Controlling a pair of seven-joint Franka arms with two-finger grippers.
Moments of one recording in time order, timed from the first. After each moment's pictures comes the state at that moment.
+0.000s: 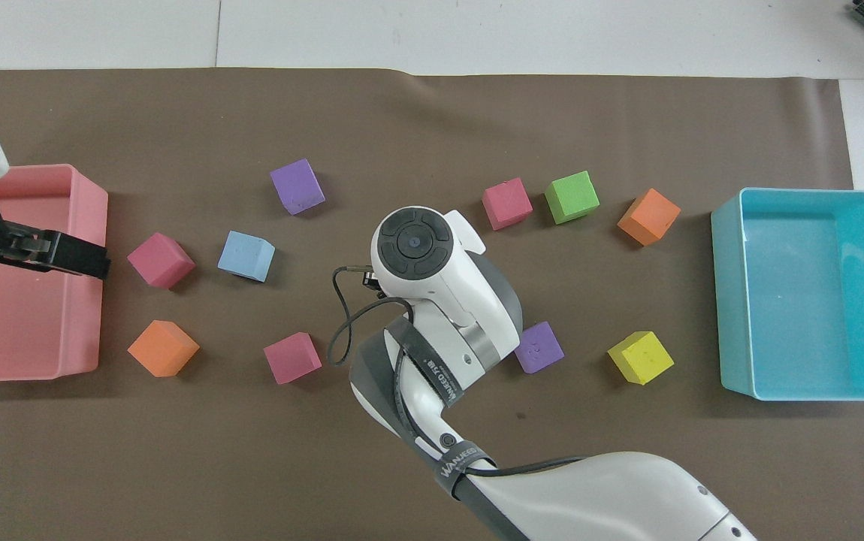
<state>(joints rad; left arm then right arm) -0.04 -0.02 -0.11 -1.52 -0.03 1.48 0.07 0.63 0.51 0.01 -1.57 0.01 2.09 0.79</state>
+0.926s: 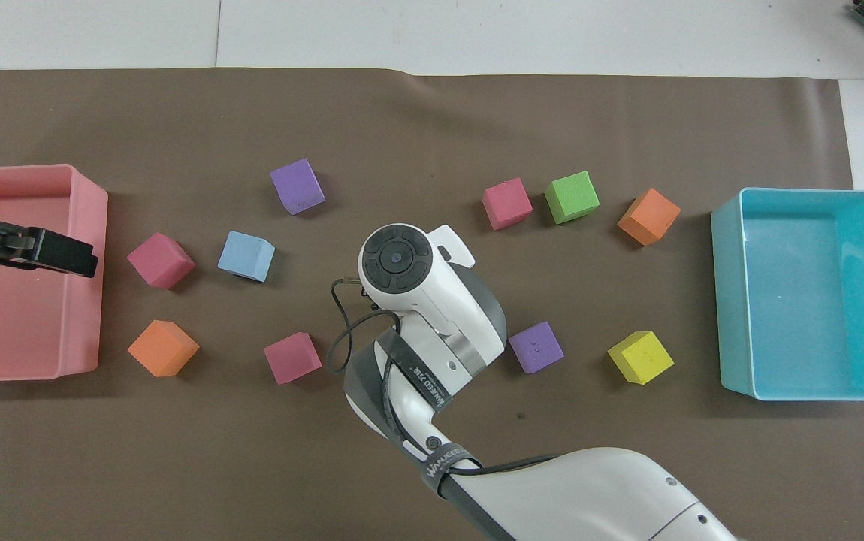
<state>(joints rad) -0.03 -0.02 -0.09 -1.52 -0.03 1.48 0.07 0.65 0.55 0.01 -1.59 -0.03 2.10 0.84</state>
